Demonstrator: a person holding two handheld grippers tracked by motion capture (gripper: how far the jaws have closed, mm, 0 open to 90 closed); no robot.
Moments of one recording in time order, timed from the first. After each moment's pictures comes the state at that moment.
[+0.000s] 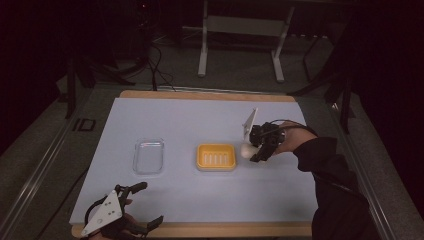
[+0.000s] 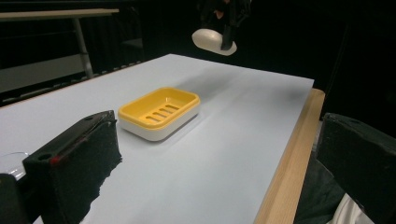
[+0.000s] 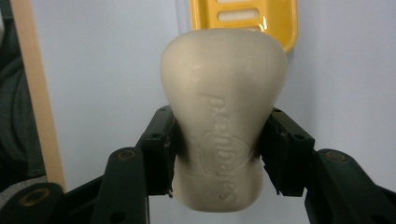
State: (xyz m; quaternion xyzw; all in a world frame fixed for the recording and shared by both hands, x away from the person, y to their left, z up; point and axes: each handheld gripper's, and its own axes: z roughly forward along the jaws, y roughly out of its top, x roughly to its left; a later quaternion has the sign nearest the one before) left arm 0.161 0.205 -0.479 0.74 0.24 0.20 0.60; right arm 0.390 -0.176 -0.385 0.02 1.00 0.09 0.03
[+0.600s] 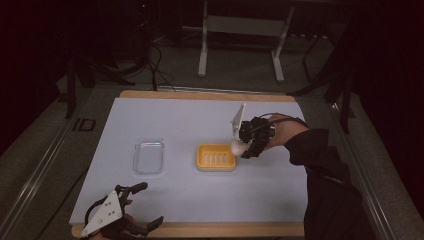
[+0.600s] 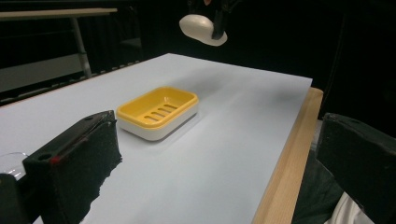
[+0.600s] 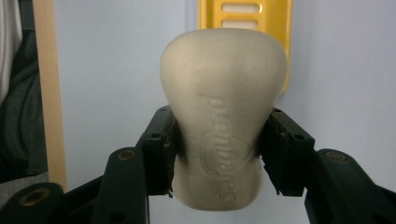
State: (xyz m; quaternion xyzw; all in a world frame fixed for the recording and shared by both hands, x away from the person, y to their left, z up) left arm 0.161 0.204 -0.479 0.74 0.23 0.19 0.60; right arm 0.387 -0.143 -0.364 -0.03 0.99 0.09 0.03
